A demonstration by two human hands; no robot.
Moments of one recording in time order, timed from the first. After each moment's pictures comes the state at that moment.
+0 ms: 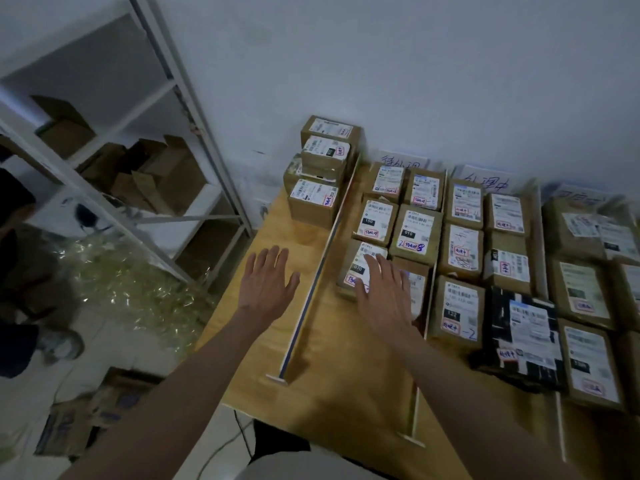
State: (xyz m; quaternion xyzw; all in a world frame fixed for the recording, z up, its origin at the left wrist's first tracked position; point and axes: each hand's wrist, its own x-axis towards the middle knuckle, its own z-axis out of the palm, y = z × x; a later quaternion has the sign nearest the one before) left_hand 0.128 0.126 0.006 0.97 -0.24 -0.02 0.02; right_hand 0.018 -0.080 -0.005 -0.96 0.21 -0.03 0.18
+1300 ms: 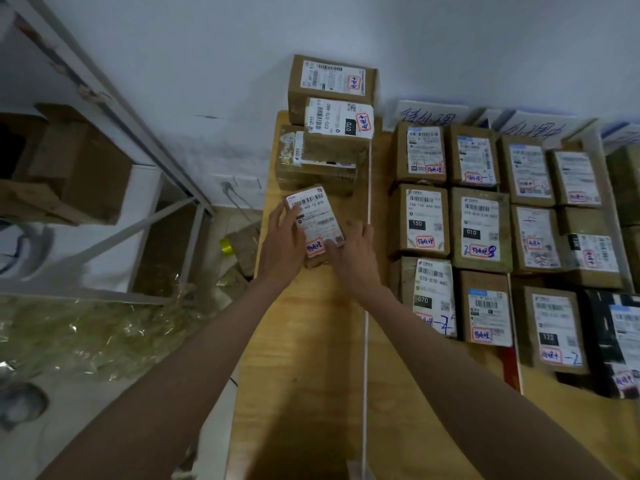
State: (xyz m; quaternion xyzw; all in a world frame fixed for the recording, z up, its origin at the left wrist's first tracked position) left_hand 0.389 0.077 -0.087 0.90 -0.24 -0.15 0.33; right_hand 0.293 -0.027 -0.077 -0.84 0.38 -0.01 0.39
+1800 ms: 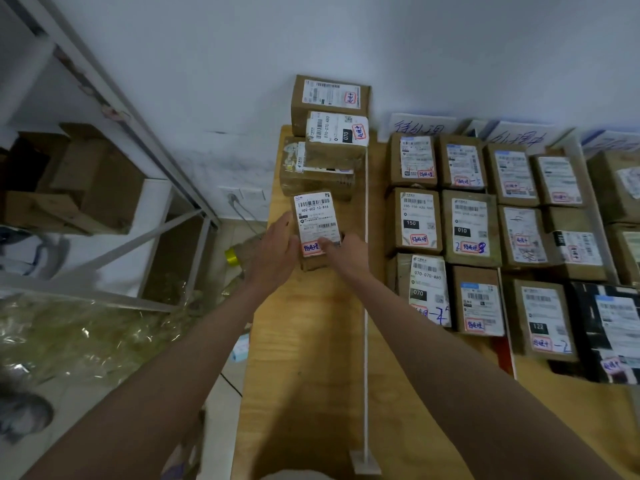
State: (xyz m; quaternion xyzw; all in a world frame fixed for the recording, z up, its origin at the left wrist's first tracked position) left_hand 0.378 0.112 -0.060 0.87 -0.28 -0.19 0.35; right_hand 0.297 -0.017 -0.068 -0.74 0.45 0.02 0.50
